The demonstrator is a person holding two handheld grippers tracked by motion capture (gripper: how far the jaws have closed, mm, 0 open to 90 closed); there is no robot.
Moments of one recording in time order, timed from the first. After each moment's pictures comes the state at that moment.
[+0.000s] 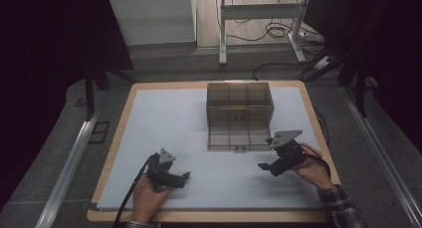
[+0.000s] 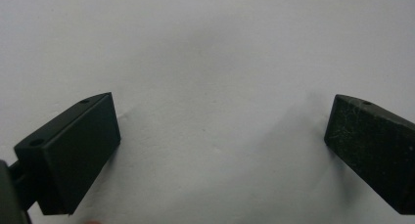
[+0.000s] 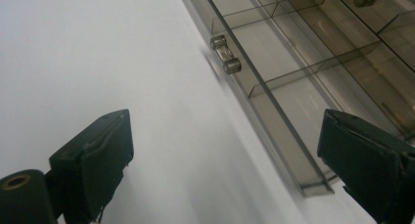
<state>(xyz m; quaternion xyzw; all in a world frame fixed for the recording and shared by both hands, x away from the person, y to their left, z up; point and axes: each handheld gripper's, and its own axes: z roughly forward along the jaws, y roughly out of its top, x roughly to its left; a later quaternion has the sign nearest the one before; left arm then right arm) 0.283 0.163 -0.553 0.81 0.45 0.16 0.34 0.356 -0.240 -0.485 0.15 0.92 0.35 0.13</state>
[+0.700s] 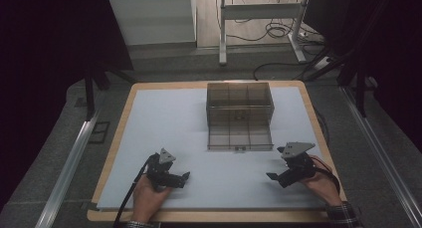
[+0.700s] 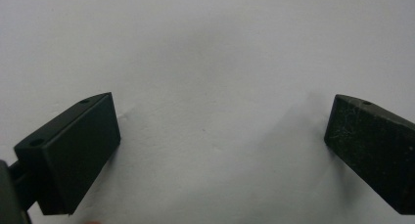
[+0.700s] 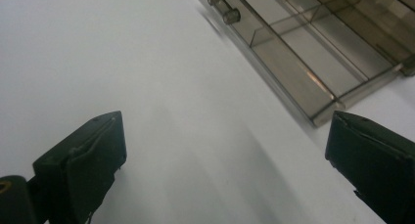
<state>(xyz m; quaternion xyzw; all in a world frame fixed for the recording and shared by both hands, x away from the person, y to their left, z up) 0.283 0.163 -0.553 0.81 0.45 0.16 0.34 0.328 -0.269 -0.503 0.19 0.90 0.35 0.14</state>
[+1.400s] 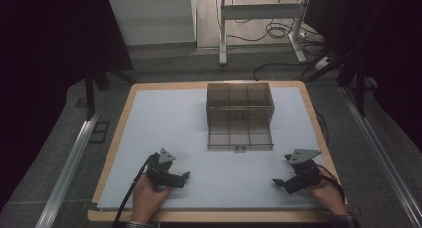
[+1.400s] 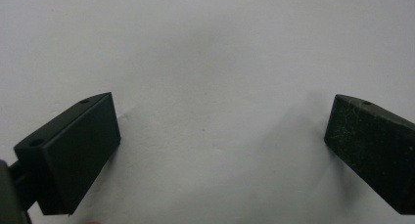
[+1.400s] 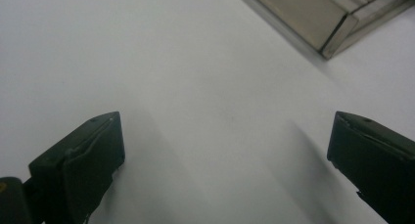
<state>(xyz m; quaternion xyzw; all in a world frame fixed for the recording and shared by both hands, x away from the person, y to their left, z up) 0.283 0.163 -0.553 0.81 0.45 0.16 0.34 0.318 -0.293 -0.527 0.23 0.90 0.35 0.13</state>
